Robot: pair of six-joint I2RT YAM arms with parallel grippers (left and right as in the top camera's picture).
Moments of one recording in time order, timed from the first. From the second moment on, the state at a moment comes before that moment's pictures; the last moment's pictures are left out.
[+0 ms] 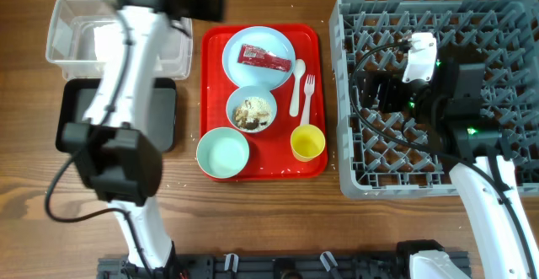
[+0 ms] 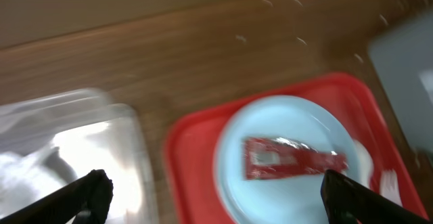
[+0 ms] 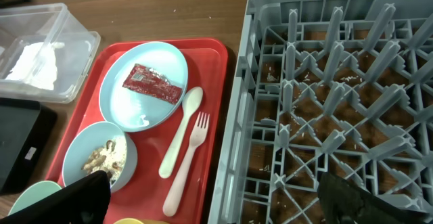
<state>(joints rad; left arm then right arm) -0.19 2.06 2.01 -0.86 0.09 0.07 0.06 1.18 1.01 -0.54 -0.29 0.11</state>
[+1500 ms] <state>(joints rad) 0.08 2.23 2.17 -0.92 -0.04 -0.23 0.06 1.18 1.01 -0.57 -0.29 0.12</state>
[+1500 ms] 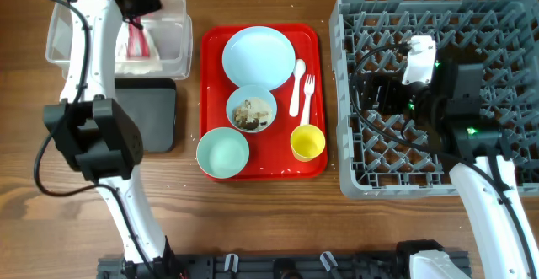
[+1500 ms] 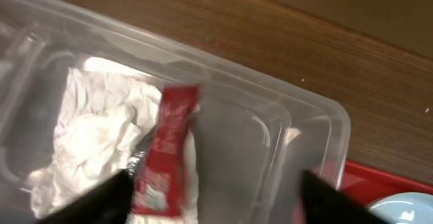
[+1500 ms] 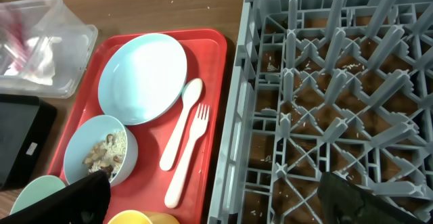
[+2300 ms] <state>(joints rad) -0.58 2.19 1.81 -1.05 0.09 -0.44 0.06 1.18 1.01 -0.59 -0.30 0.13</state>
